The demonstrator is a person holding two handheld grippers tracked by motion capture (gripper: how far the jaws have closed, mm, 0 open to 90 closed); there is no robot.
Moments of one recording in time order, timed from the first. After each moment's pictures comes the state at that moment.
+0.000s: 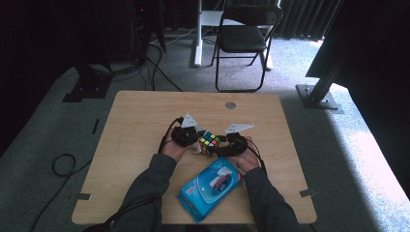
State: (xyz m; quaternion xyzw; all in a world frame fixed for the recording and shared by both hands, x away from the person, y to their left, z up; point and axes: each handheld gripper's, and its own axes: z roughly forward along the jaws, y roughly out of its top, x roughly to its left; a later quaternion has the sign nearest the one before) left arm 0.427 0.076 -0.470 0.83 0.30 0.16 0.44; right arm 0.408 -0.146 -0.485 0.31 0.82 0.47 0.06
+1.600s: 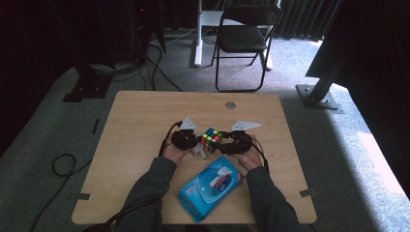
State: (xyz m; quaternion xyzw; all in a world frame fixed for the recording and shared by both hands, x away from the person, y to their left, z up) left arm 0.431 0.079 -0.494 0.83 0.32 0.11 0.44; right arm 0.408 -0.159 -0.474 0.31 0.80 0.52 0.07
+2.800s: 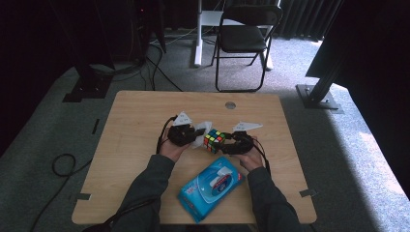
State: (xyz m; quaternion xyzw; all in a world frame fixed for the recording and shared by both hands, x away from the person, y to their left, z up) left arm 0.419 0.089 -0.456 0.80 0.30 0.12 0.50; right arm 0.413 -0.167 -0.486 0.33 0.80 0.50 0.07
